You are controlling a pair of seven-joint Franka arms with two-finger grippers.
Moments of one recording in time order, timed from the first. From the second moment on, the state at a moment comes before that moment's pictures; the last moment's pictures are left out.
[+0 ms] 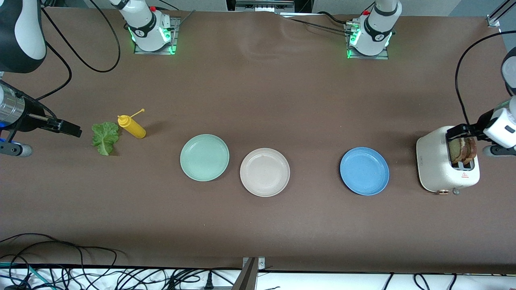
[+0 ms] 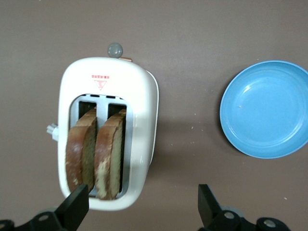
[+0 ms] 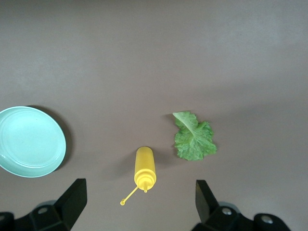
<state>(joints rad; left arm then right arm) 0.28 0.18 -0.09 -1.86 0.08 2.02 0.13 -0.02 0.26 0.04 -1.43 -0.06 1.60 0.23</state>
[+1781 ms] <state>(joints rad) 0.33 0.23 -0.05 -1.94 0.08 2.13 0.32 -0.02 0.26 0.04 -1.43 -0.06 1.60 0.23</state>
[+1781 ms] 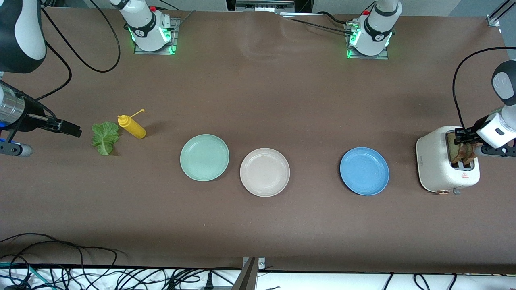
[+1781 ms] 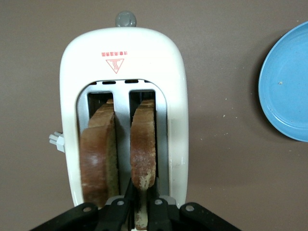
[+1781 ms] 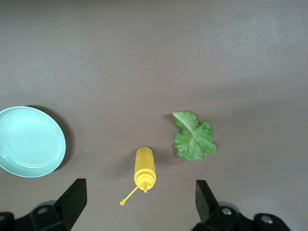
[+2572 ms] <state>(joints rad) 0.31 0.01 -0.05 -1.84 0.08 1.89 0.33 -0.02 0.26 0.04 -1.43 -0.06 1.60 0.23</state>
